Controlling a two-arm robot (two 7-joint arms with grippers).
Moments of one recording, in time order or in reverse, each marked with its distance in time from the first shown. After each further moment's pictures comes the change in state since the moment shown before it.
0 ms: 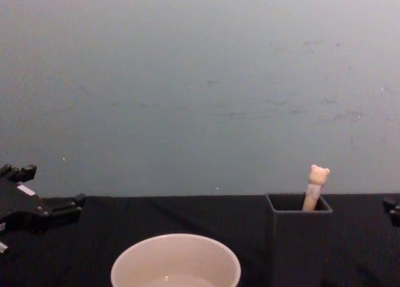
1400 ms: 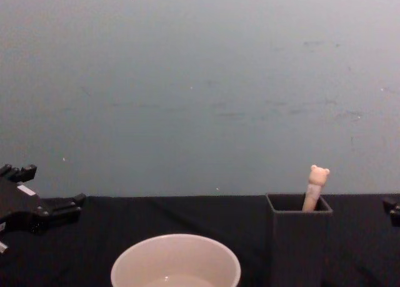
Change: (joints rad) left arm 0.000 0.000 0.000 0.000 0.000 0.000 0.000; right arm 0.000 0.000 0.000 0.000 0.000 0.000 0.000
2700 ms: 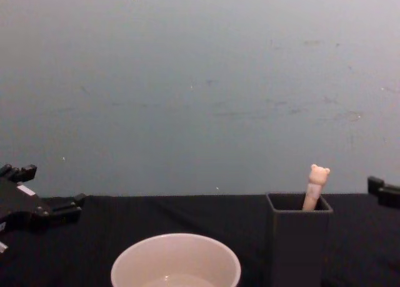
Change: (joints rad) left arm 0.000 0.000 0.000 0.000 0.000 0.000 0.000; right arm -0.031 -0.001 0.067 -0.059 0.160 -0.020 0.200
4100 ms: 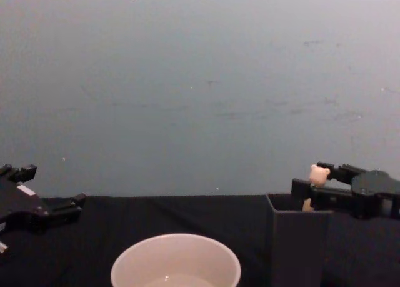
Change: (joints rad) left arm 0.000 0.000 0.000 0.000 0.000 0.000 0.000; right arm 0.235 -0.129 -0.062 0.303 0.192 0.000 0.600
